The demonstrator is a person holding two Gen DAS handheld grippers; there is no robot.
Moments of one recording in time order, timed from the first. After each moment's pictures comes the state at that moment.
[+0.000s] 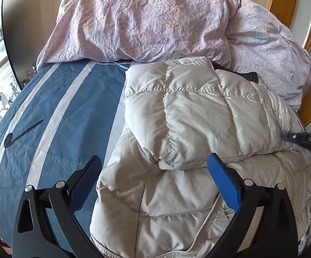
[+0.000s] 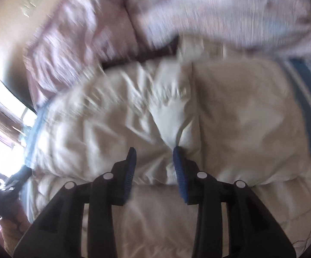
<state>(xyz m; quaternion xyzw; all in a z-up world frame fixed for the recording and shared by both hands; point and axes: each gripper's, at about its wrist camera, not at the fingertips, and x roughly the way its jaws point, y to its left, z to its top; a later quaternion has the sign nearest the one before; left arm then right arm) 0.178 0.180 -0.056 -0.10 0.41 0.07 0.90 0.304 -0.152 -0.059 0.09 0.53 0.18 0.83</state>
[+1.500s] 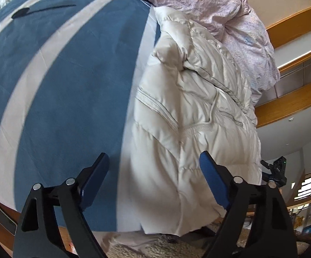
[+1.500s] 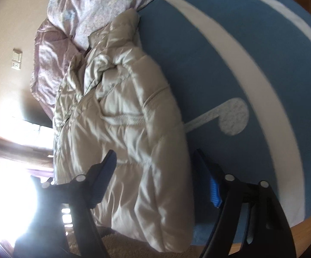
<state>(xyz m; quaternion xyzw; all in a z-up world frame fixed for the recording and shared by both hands) 0.041 0.251 -0.103 -0.33 0.48 -0.07 0.81 0.155 -0.421 -0.100 0.28 0.55 0.19 0.76</state>
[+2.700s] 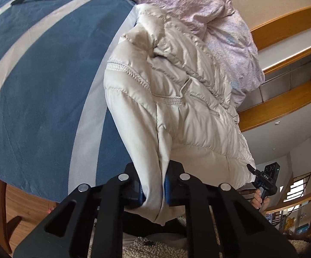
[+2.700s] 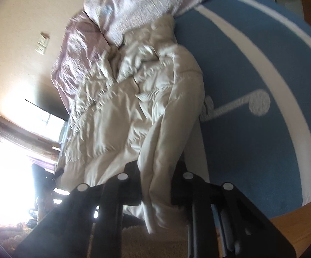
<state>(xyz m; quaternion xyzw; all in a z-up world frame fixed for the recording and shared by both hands) 0.015 0.208 -0.093 -0.36 0.44 -0.10 0.82 0.110 -0.395 -0.058 0.26 0.47 0.24 0.81</state>
